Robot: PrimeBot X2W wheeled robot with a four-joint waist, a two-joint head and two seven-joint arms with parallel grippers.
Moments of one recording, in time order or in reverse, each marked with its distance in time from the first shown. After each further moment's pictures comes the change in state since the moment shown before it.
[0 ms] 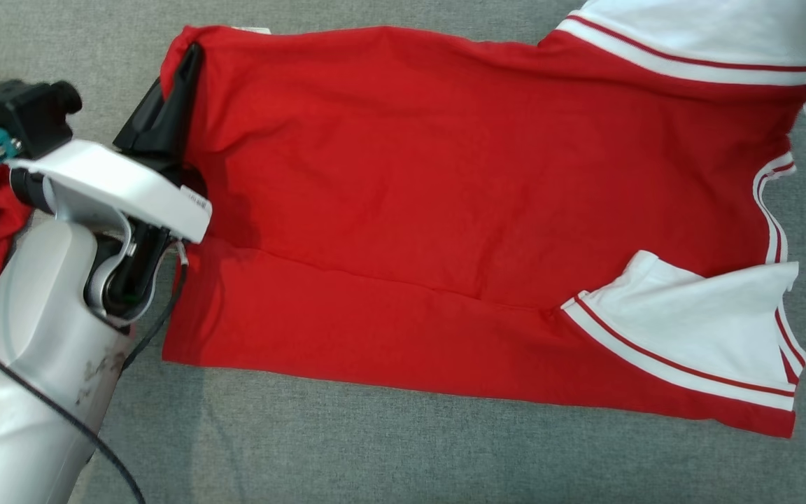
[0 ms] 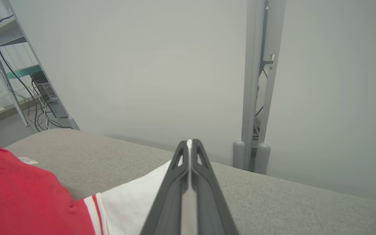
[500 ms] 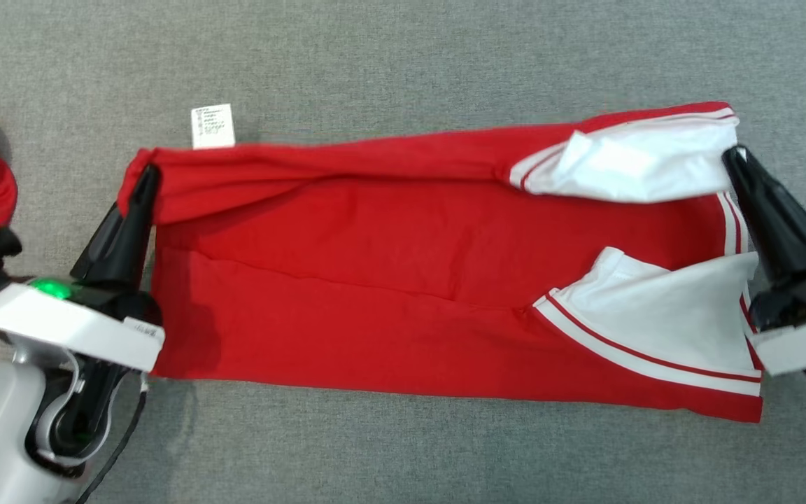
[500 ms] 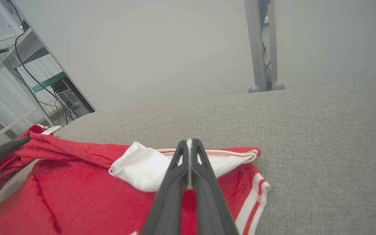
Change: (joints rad) left arm 0.404 0.149 0.110 -0.416 -0.131 0.072 0.003; right arm 0.611 0.018 -0.215 -0.368 -0.011 0.000 -0.074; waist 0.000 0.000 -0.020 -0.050
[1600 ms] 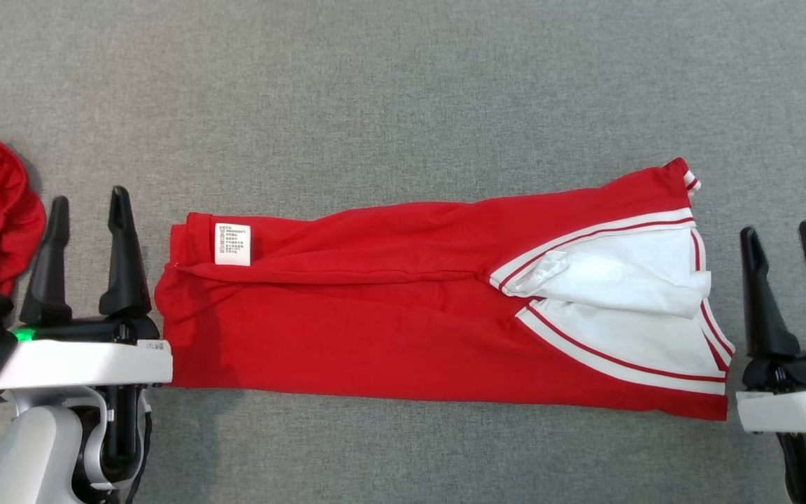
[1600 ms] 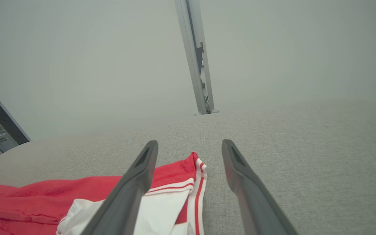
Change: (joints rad) left arm 0.154 -0.155 0.155 -0.049 0.295 0.216 -0.141; right arm 0.322 0.396 -0.392 -0.047 -0.415 0.000 -0.008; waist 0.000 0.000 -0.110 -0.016
